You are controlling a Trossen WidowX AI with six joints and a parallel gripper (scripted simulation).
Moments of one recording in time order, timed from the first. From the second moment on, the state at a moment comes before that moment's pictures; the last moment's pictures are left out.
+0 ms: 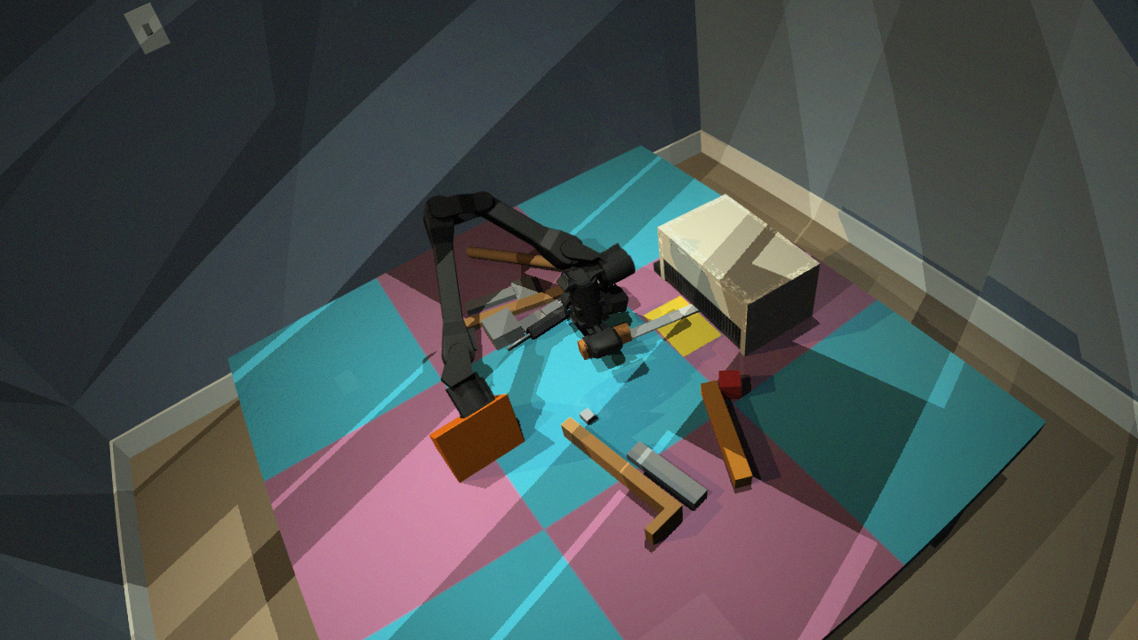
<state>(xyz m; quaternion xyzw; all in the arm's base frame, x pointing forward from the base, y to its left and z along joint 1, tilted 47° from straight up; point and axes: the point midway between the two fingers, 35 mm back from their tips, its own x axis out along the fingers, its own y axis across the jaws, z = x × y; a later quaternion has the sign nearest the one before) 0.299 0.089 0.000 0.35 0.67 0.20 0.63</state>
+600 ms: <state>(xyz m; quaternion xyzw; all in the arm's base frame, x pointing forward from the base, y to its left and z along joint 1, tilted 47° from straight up) 0.279 0.093 0.003 0.35 0.67 0.20 0.62</state>
